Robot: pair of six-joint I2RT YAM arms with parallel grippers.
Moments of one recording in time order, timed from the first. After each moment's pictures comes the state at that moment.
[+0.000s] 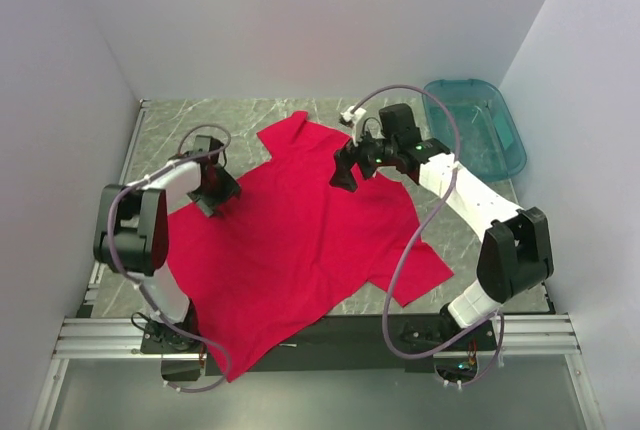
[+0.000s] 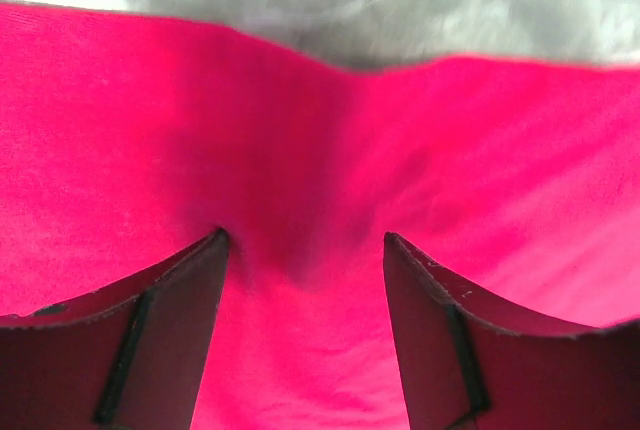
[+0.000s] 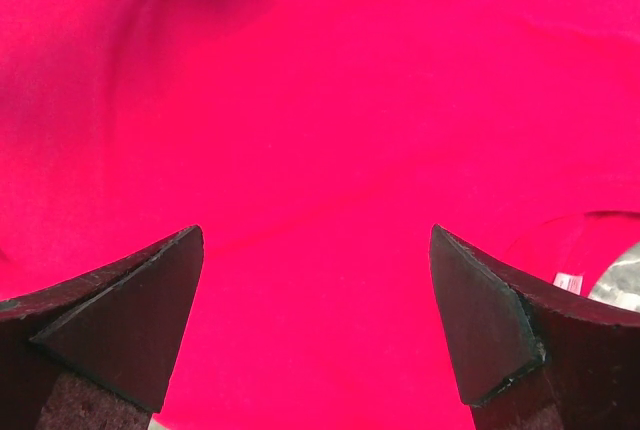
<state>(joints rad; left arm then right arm) -0.11 1.71 1.03 -0.53 -0.08 -0.87 0.43 1.57 1.27 -0.40 -0.58 -0.25</state>
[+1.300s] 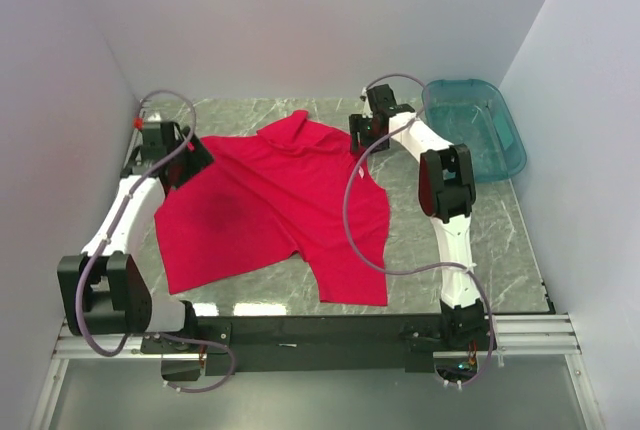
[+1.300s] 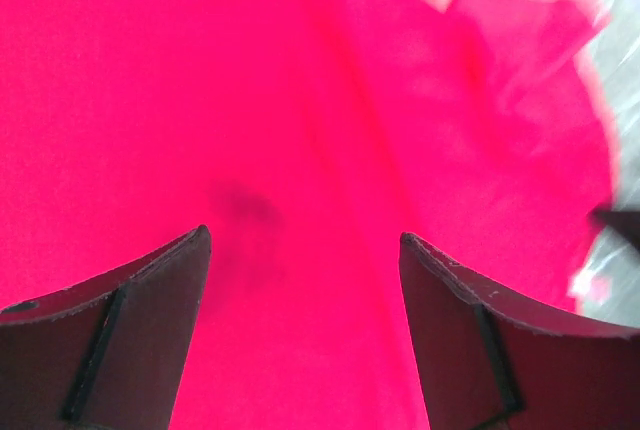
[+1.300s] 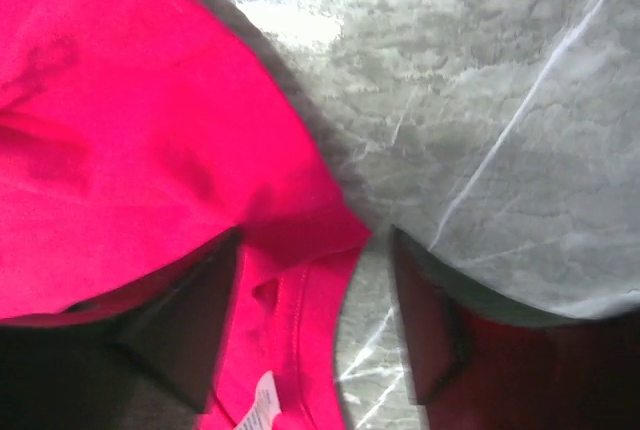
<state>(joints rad) 0.04 1.36 1.07 -0.44 0.00 -0.62 0.27 2.38 1.99 -0.62 -0.11 0.17</state>
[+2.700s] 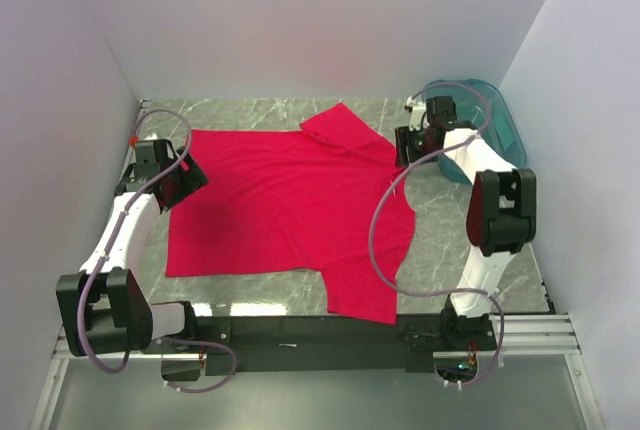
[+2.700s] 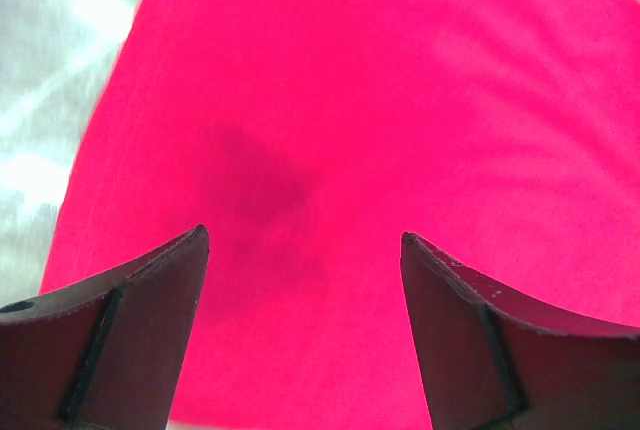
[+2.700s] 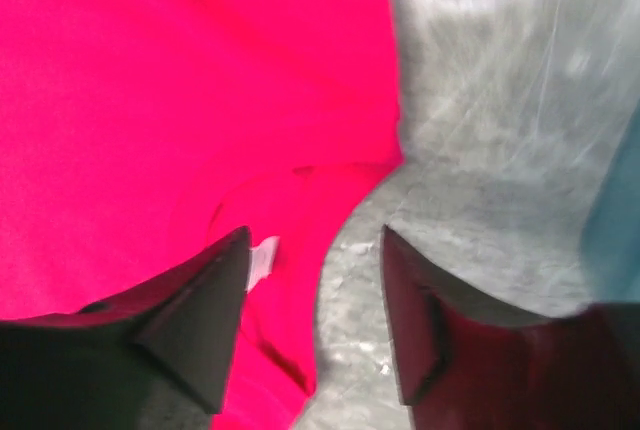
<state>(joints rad) 0.10 1.24 0.91 -0.52 0.02 -0.54 0.06 1.91 1.43 -0.55 -0.22 -0.07</state>
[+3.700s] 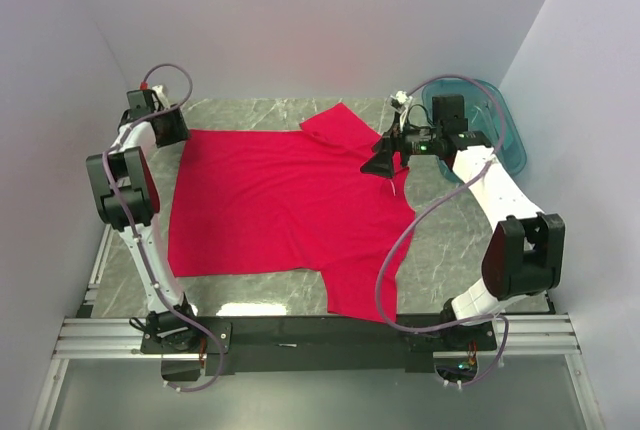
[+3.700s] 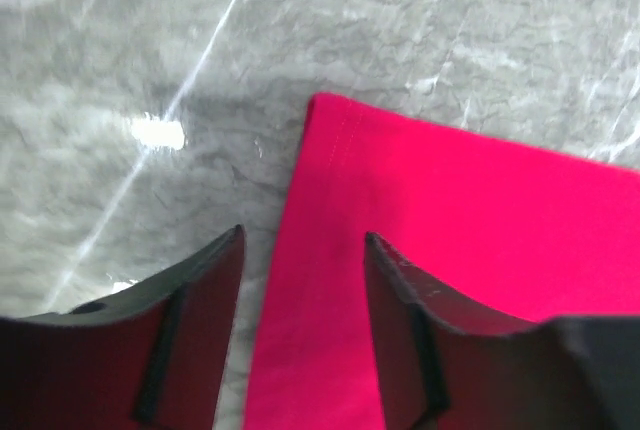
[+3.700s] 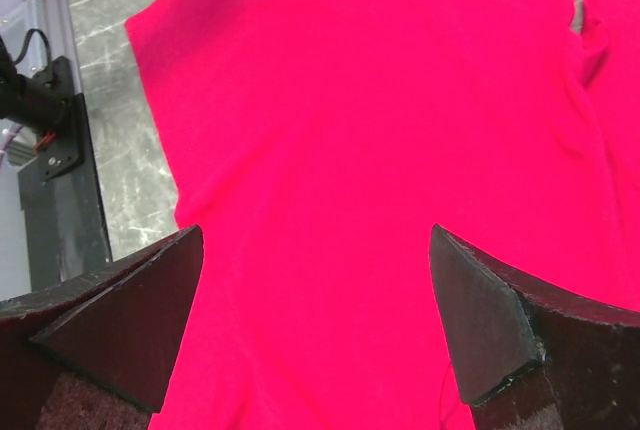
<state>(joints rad) 0.25 2.22 1.72 -0.29 0.23 -0.15 0.13 1.55 1.29 -0.46 -1.02 -0.31</state>
